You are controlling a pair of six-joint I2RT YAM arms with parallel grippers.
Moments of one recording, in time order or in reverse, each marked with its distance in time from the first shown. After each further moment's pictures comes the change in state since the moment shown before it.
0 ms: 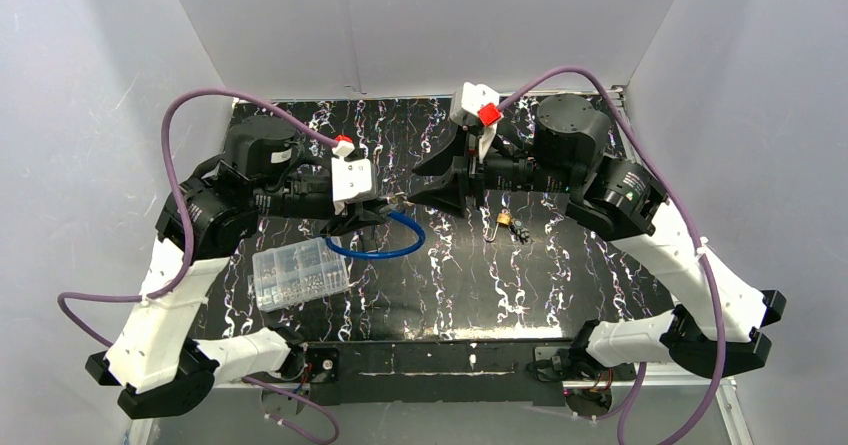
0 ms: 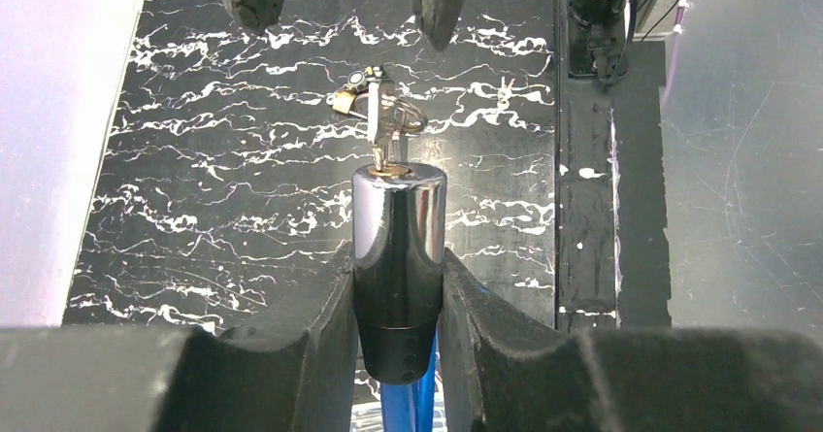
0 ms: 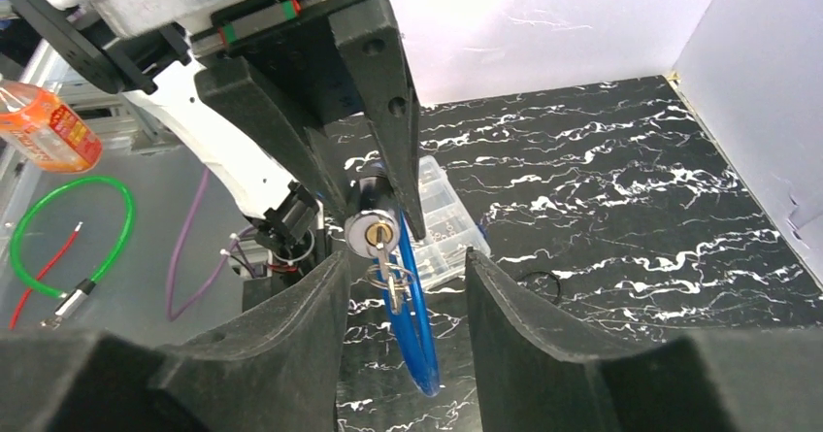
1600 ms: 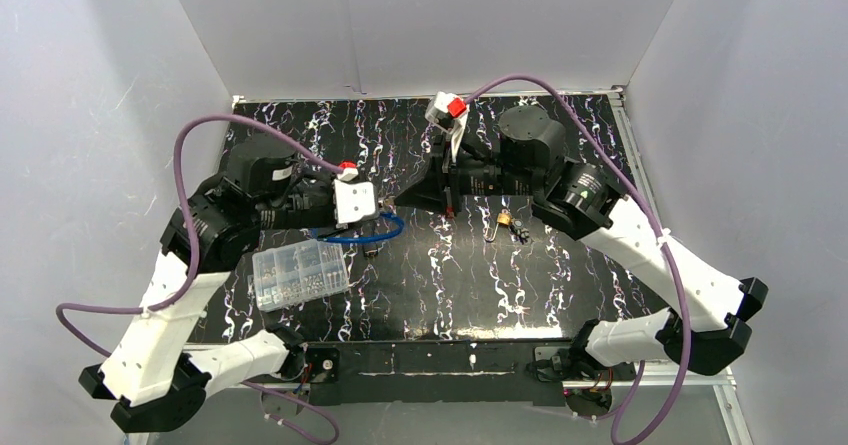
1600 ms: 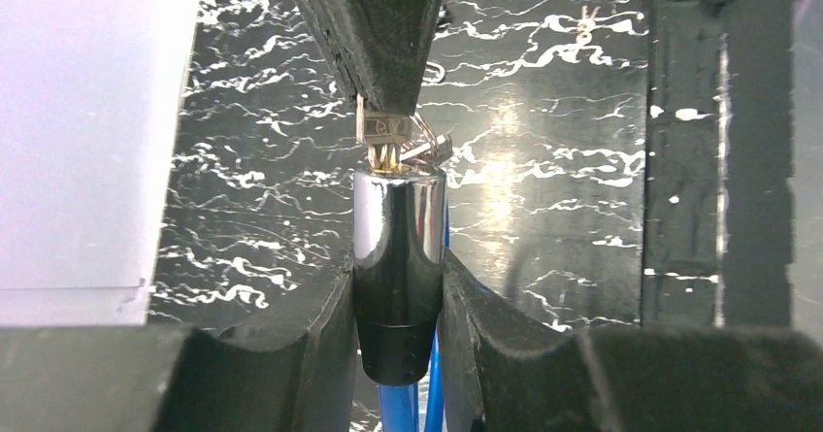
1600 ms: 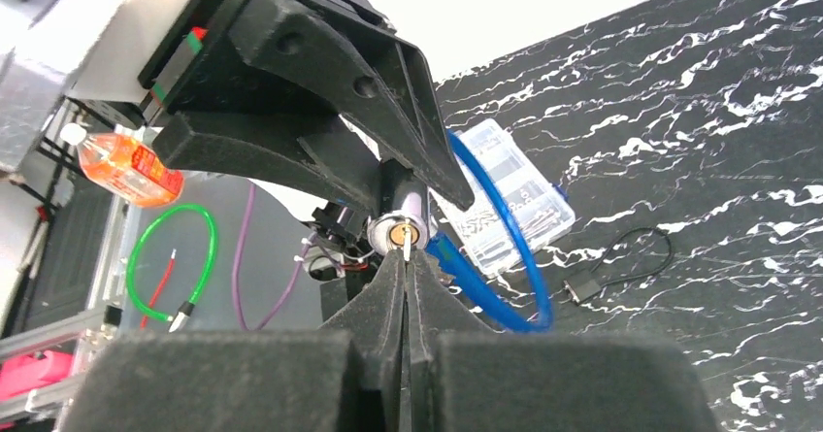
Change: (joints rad) left arm 0.000 -0.072 -0.139 0.047 -0.133 0.133; right arm -0.011 0.037 -0.146 0.113 -0.039 0.241
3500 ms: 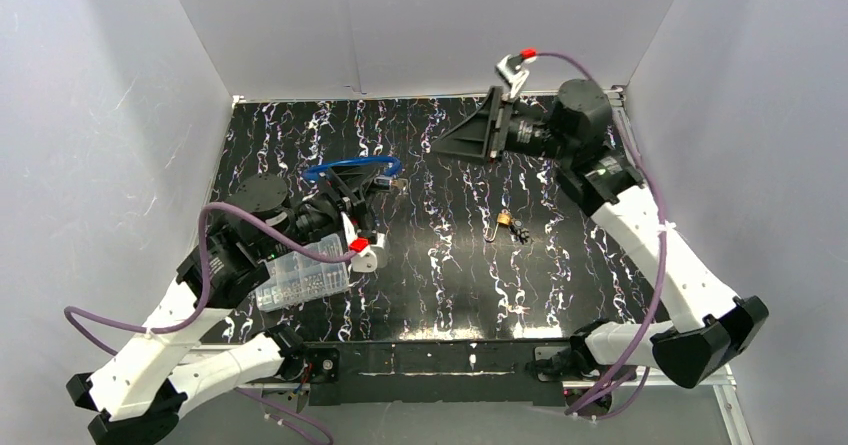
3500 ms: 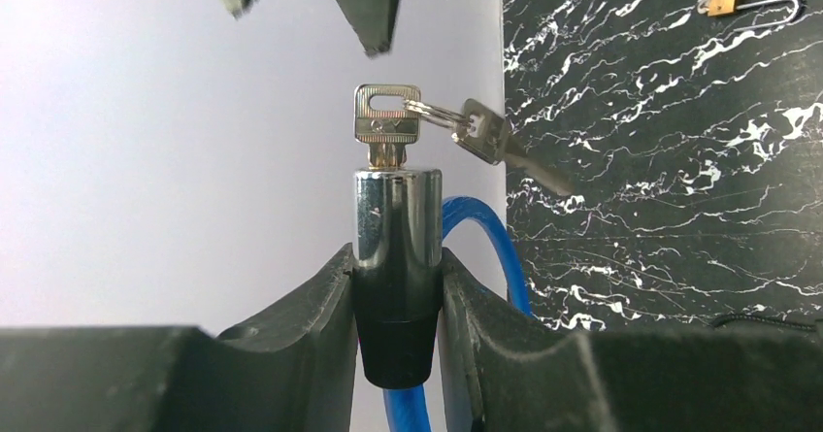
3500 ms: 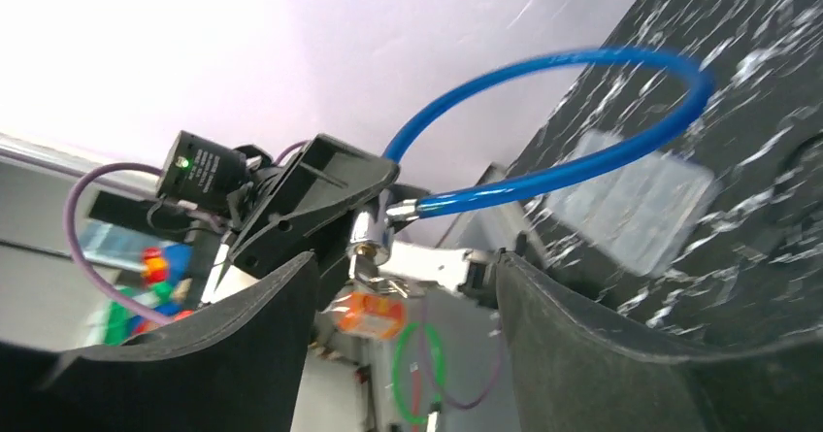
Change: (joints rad) left arm -0.160 -0.227 -0.404 0.577 -0.316 0.583; right arm -0.379 -0.043 -0.240 0.368 -0.276 0.839
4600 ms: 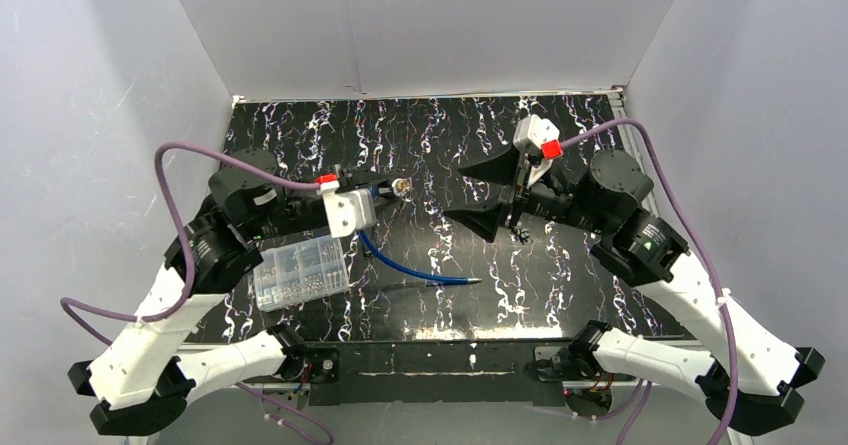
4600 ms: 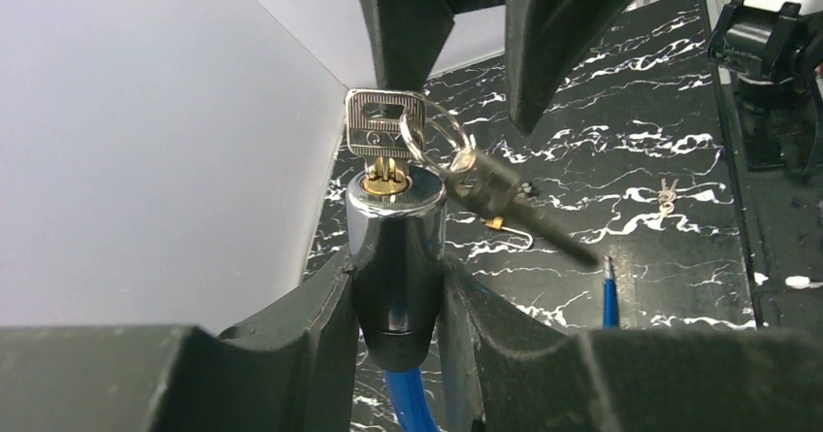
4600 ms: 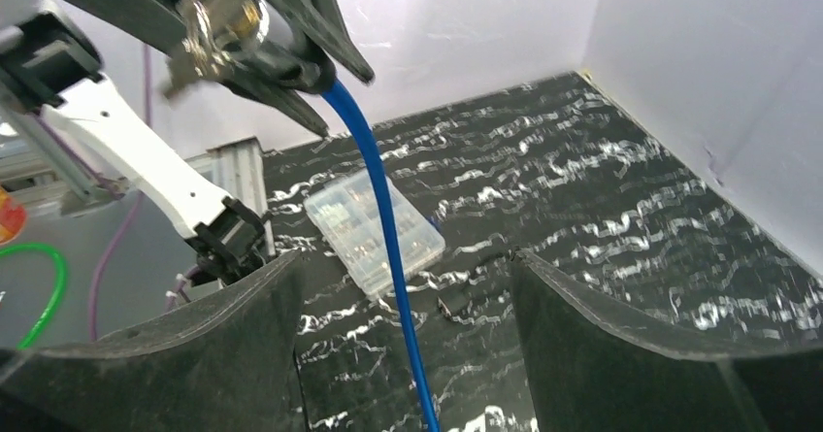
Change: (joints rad) left arm -0.005 0.114 0.250 -0.070 0.256 -0.646; right arm 0.257 -0.322 -0.118 -0.139 0.342 -0.979
